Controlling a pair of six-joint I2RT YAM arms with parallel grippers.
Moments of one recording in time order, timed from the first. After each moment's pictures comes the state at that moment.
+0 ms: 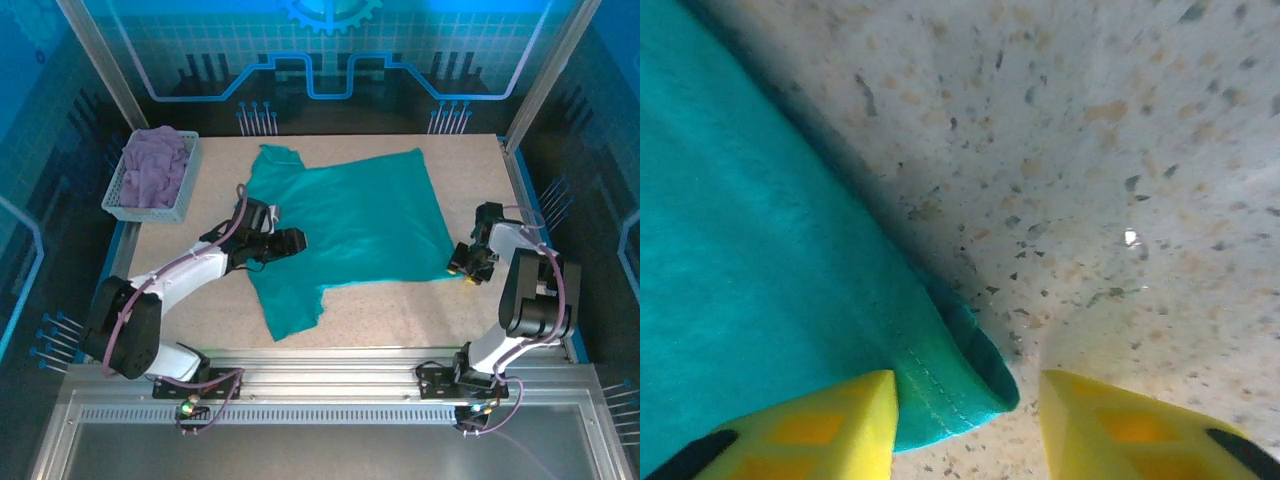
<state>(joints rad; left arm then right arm) -0.39 1.42 0.83 -0.26 0.32 -0.68 -0.22 1.62 0.90 -0.77 -0.07 0.34</state>
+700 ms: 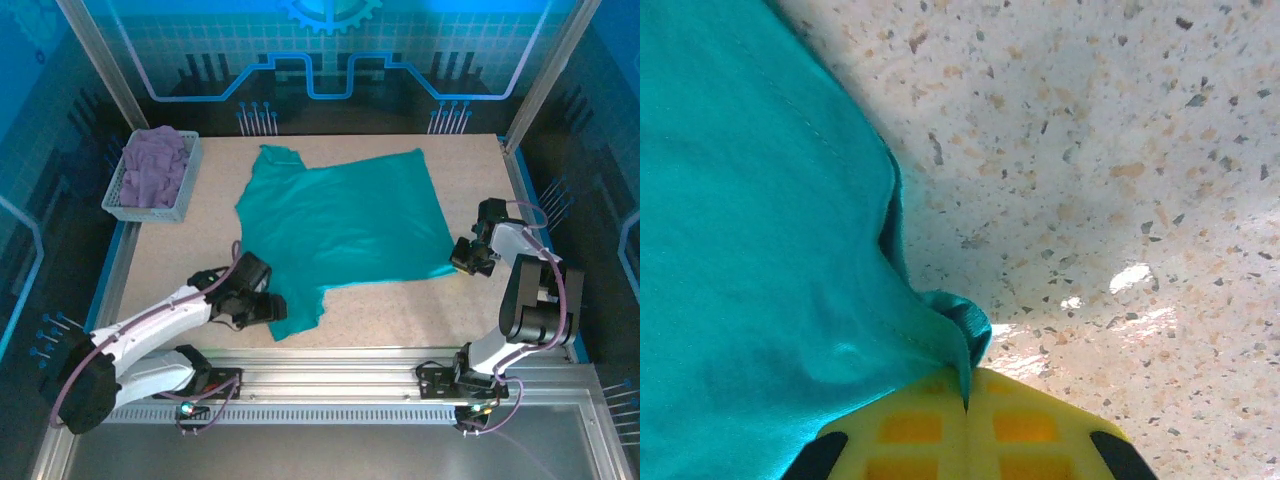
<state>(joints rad) -0.65 1.08 0.58 -0.78 0.18 -0.83 -0.22 1.57 0.91 -0.75 -0.09 0.31</state>
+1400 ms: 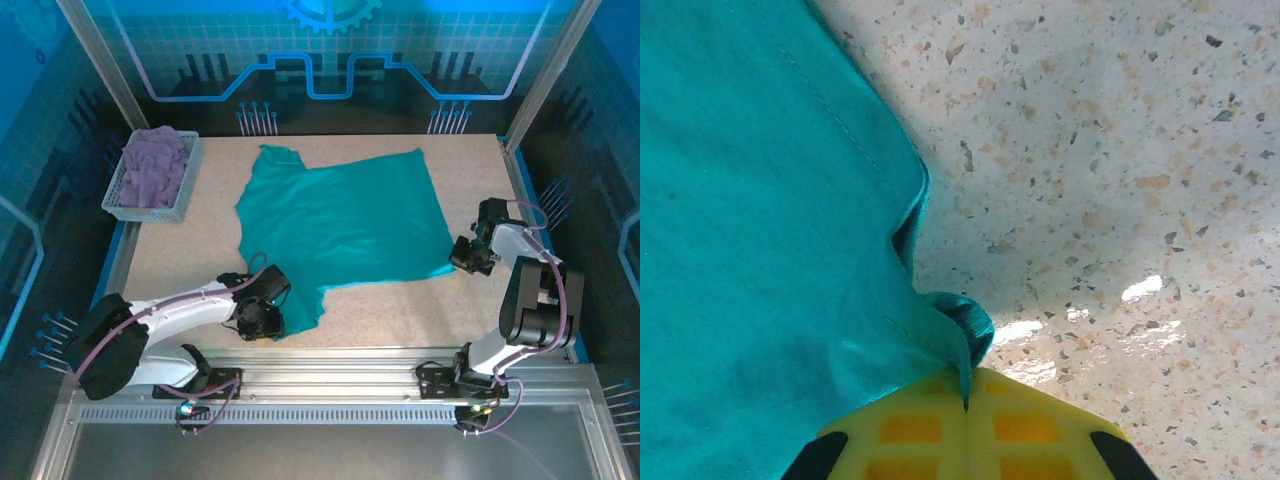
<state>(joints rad) -0.76 1.31 0.59 -0.76 0.15 -0.88 -0.22 1.56 0.90 -0.73 -0.12 0.30</state>
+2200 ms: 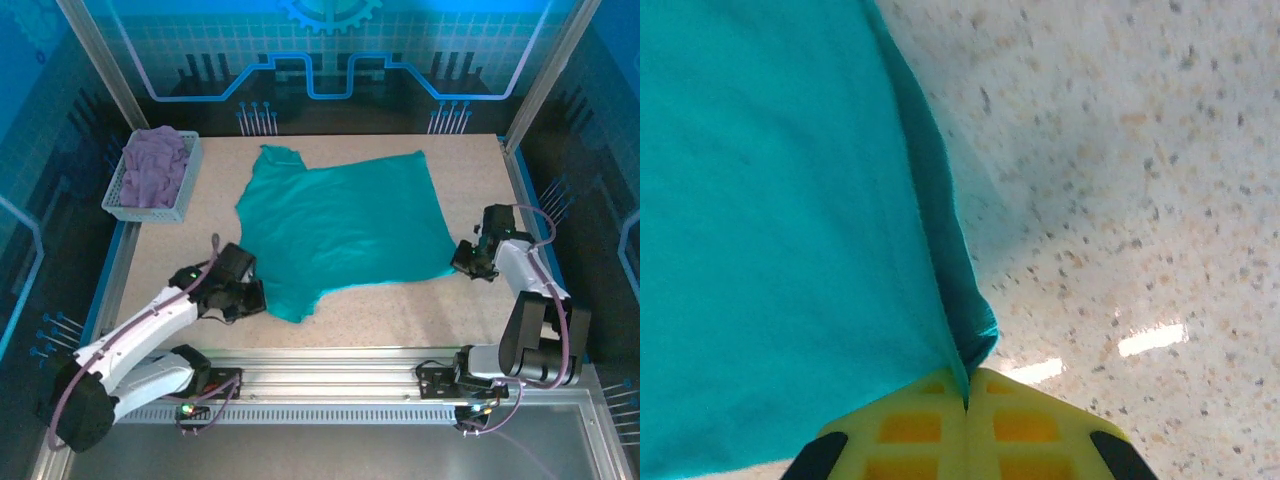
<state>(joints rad) -0.47 1.01 0.67 -0.85 0.21 -0.80 -0.22 1.36 0.84 -0.75 -0.14 0.30</state>
